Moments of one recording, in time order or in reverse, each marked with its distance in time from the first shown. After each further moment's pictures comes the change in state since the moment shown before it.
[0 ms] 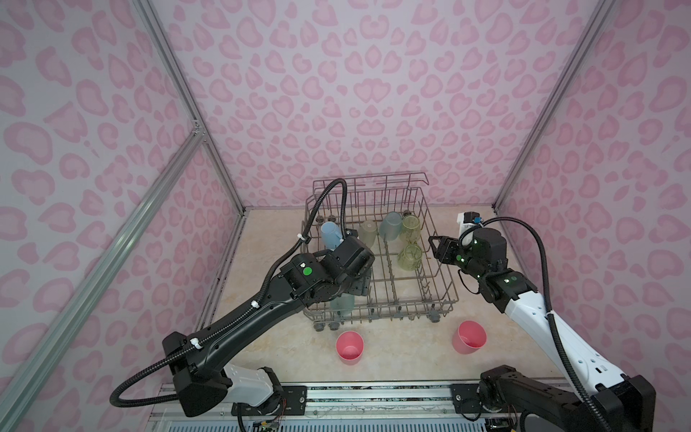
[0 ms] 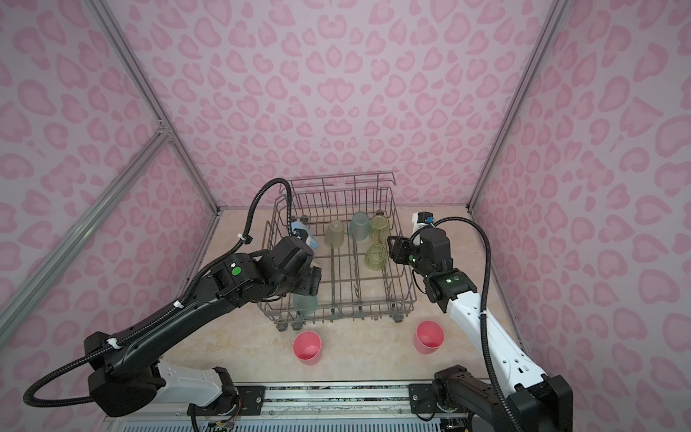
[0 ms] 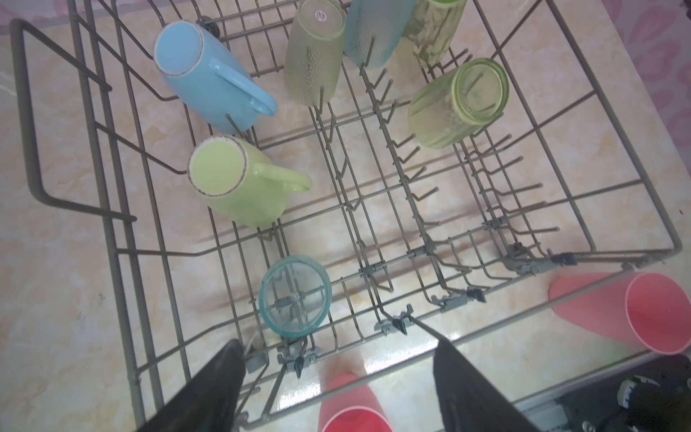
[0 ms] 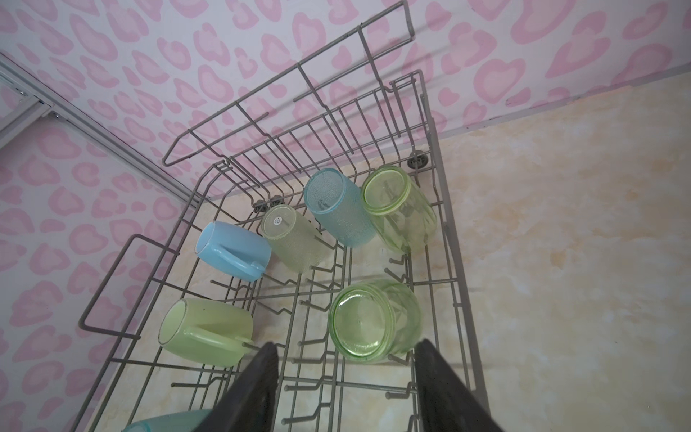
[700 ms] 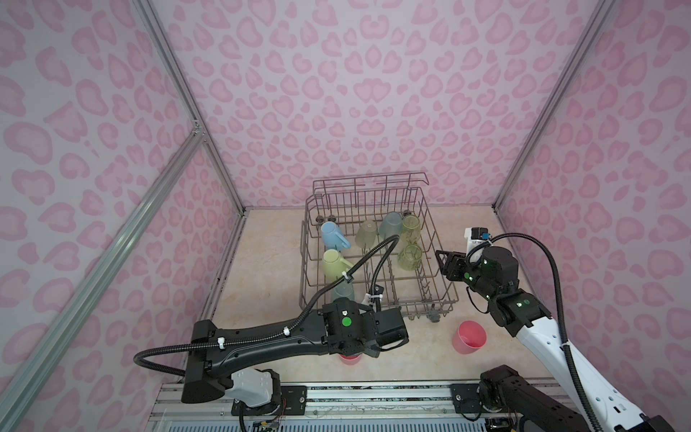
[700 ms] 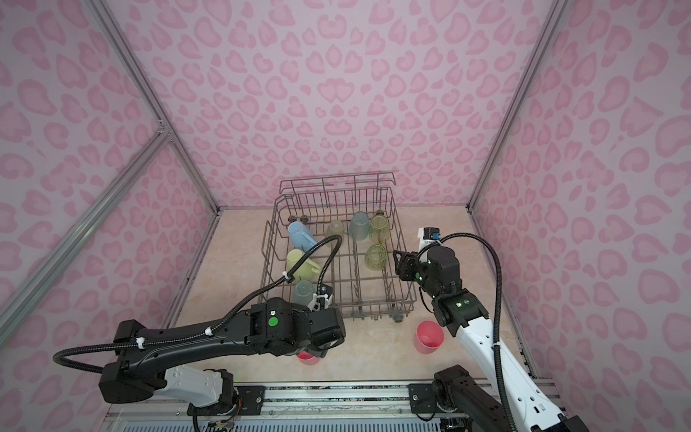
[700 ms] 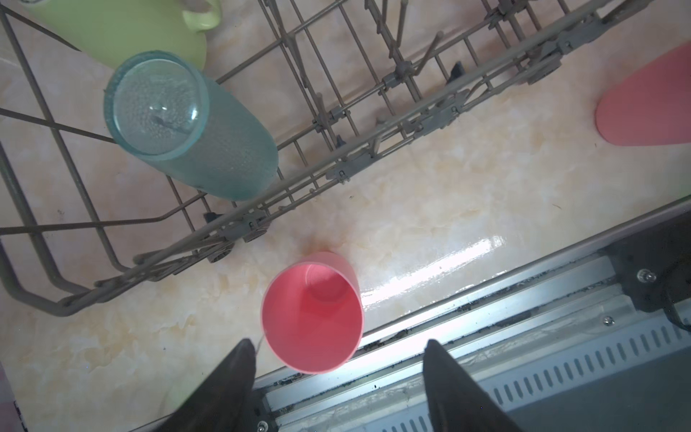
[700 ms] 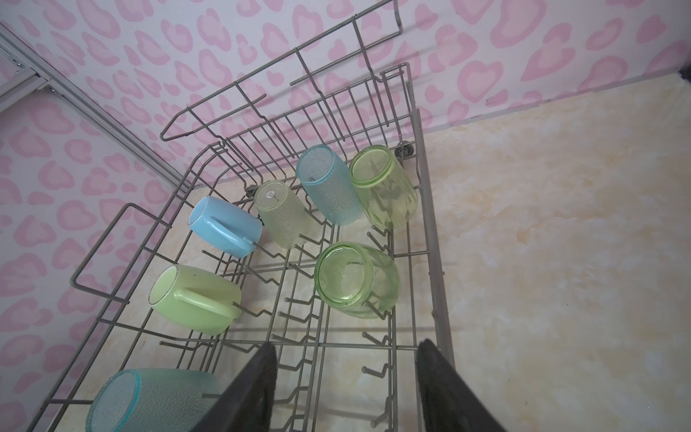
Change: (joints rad) left arm -0.431 0.088 -0.121 -0.143 -0.058 -0.281; right arm 0.007 -0.203 -0.135 -0.043 0.037 -0.043
